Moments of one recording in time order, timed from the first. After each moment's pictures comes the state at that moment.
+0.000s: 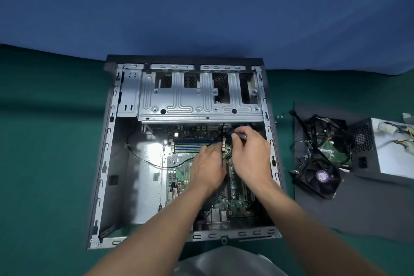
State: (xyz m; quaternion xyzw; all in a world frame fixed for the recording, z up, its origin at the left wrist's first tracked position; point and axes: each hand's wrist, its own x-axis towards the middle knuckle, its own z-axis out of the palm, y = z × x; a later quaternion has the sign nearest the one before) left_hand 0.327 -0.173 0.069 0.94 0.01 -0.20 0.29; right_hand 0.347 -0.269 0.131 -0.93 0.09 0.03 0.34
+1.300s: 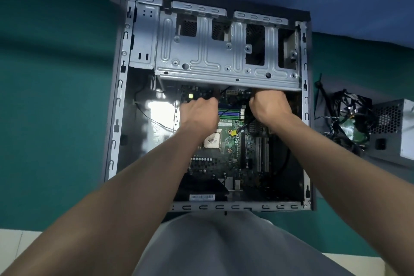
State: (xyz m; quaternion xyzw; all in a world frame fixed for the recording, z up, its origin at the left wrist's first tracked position) left_hand 0.363 -0.113 0.052 0.96 0.02 -0.24 0.14; right_hand 0.410 -0.259 0.107 -0.96 0.01 0.28 0.02
